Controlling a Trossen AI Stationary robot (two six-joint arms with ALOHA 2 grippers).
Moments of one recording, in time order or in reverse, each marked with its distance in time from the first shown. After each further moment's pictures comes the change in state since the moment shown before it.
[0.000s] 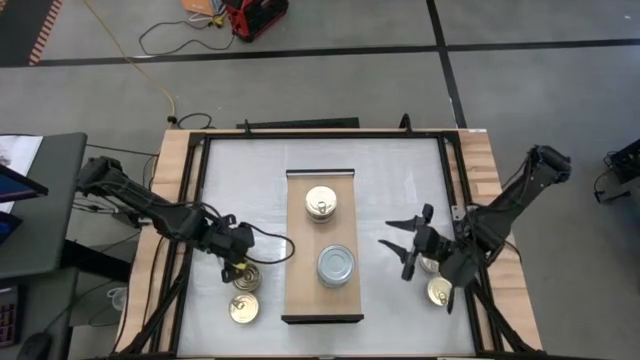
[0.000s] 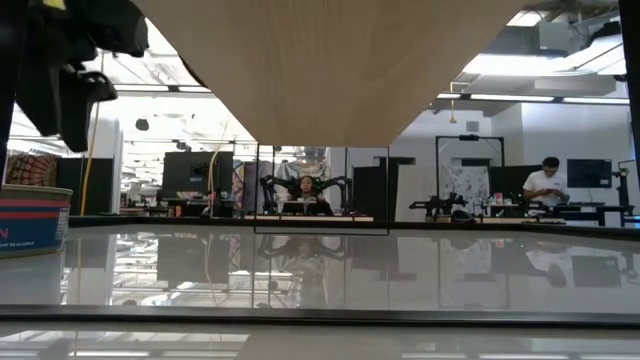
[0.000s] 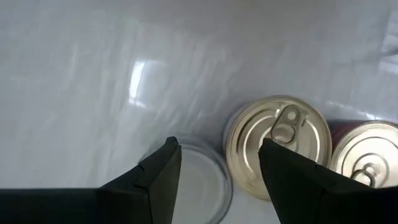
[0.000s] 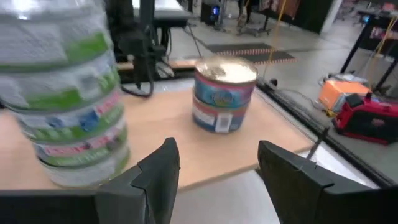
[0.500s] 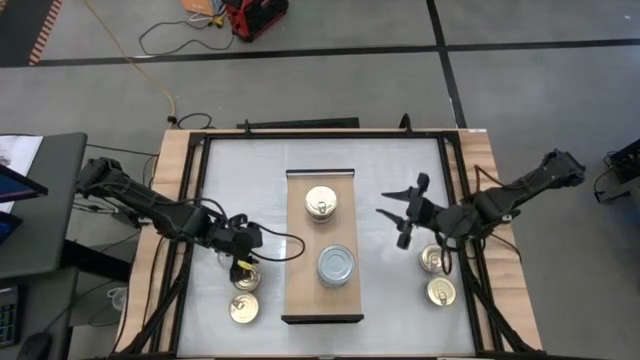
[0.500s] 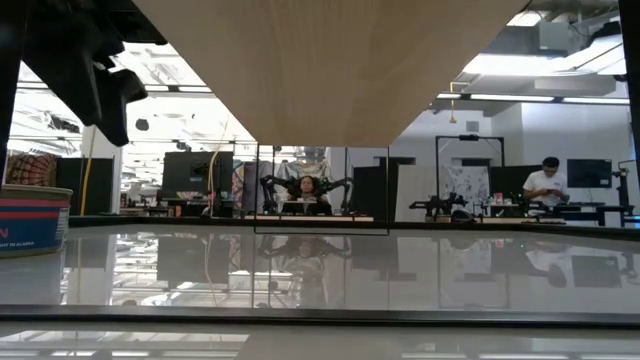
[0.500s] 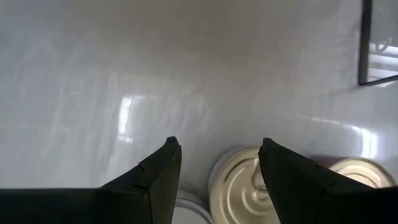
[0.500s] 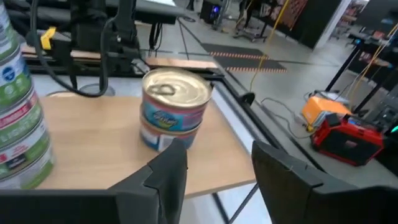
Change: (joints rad) left arm 0.047 0.011 -0.014 0.178 -0.003 0.139; right arm -0.299 -0.152 -0.012 0.038 -0.260 -0.386
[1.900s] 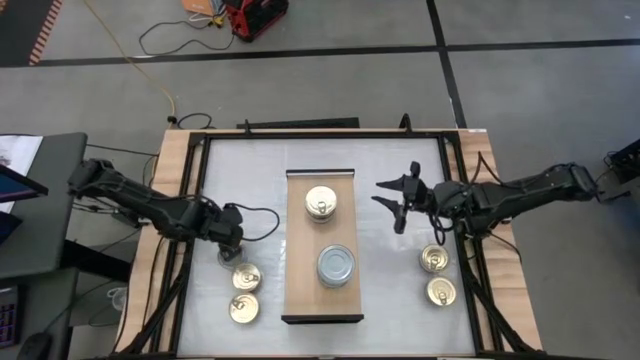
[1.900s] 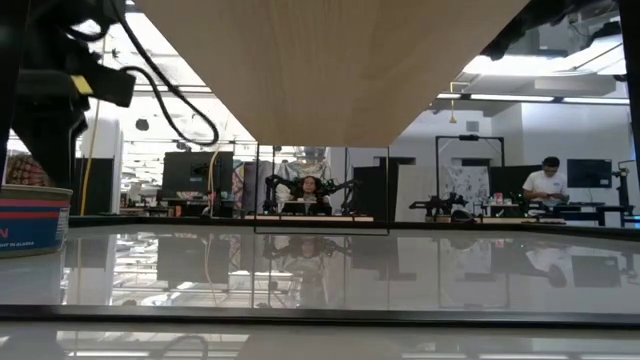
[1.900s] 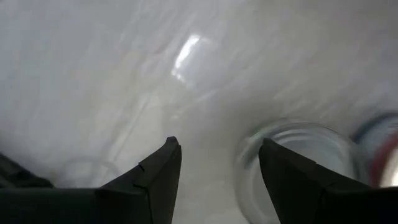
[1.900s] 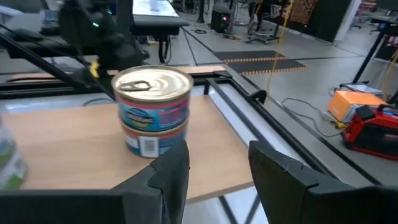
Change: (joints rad) left arm 0.082 -0.110 -0.147 -0.321 -0.106 -0.343; right arm -0.287 -0.103 -0.206 0.259 -0.334 -0.035
